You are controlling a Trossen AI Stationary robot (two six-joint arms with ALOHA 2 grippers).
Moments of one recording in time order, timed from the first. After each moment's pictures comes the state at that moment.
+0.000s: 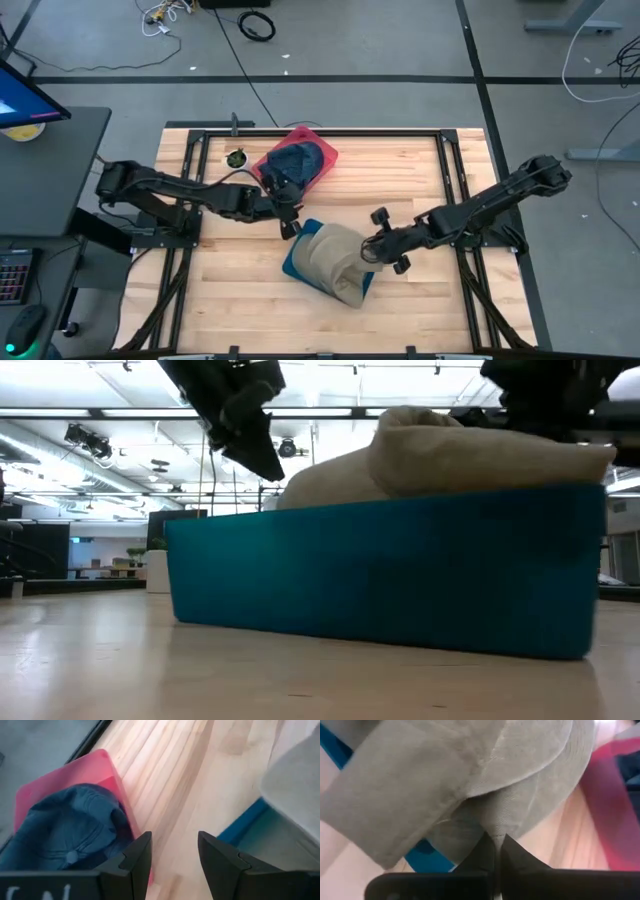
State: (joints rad) left arm -0.11 1.46 1.03 -0.43 -0.52 -0.28; right arm 0.38 1.31 0.76 -0.38 0.29 -0.31
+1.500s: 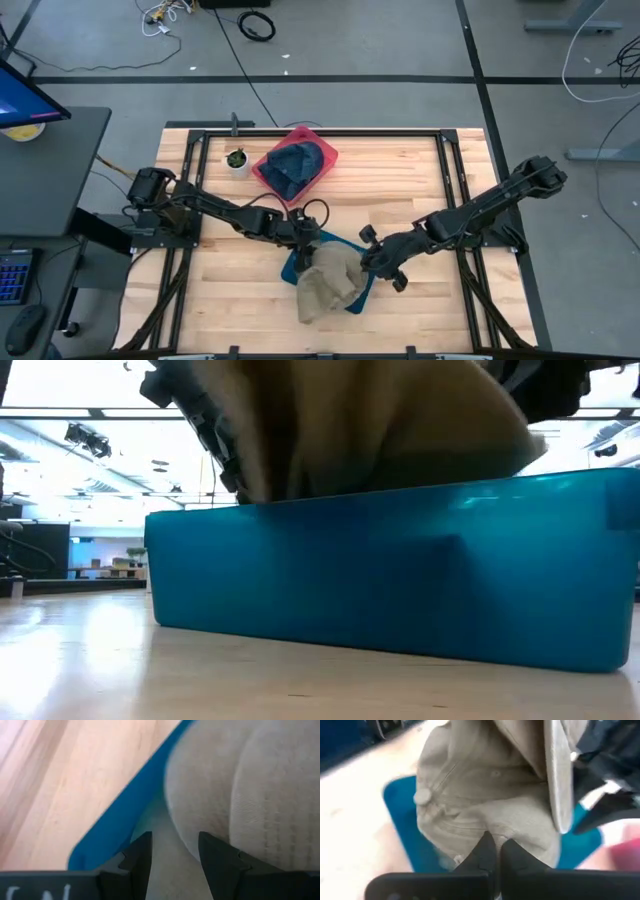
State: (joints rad) left arm -0.19 1.74 1.03 -0.16 -0.17 -0.33; right arm 0.42 1.37 0.82 -0.16 0.07 -0.38
